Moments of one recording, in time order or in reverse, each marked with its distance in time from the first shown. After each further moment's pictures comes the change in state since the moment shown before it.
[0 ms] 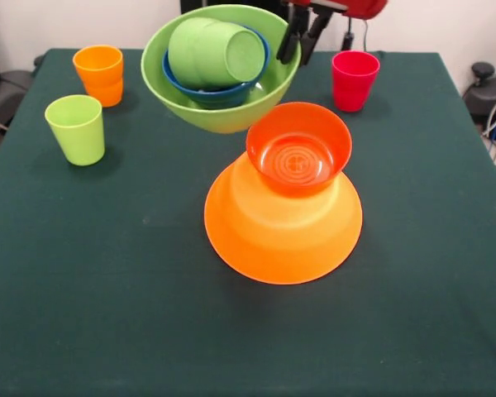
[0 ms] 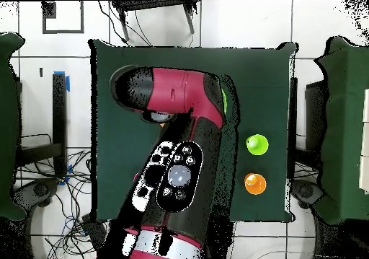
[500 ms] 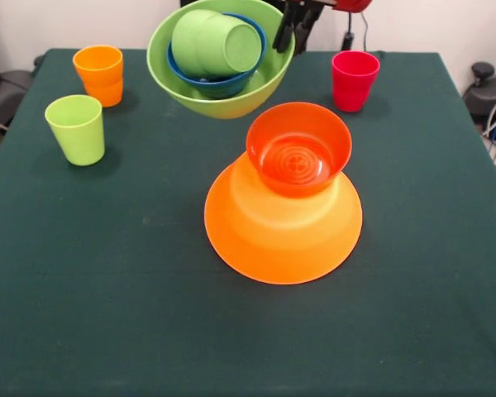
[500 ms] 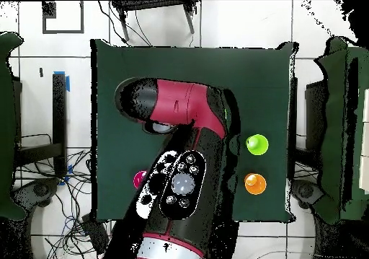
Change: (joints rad) arm -0.002 -0.025 0.008 0.083 0.000 0.000 0.000
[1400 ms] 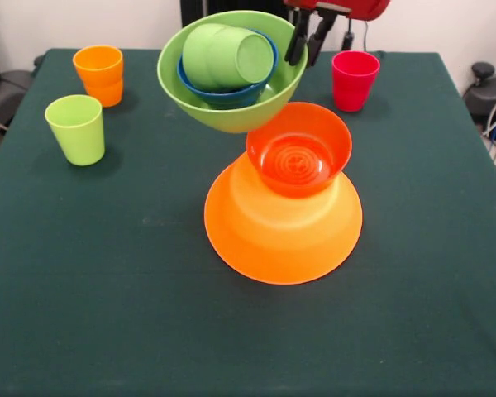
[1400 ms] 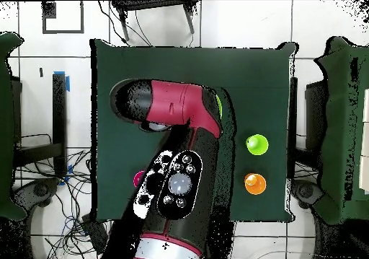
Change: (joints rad) arm 0.005 -0.010 0.025 0.010 0.000 -0.091 0.000
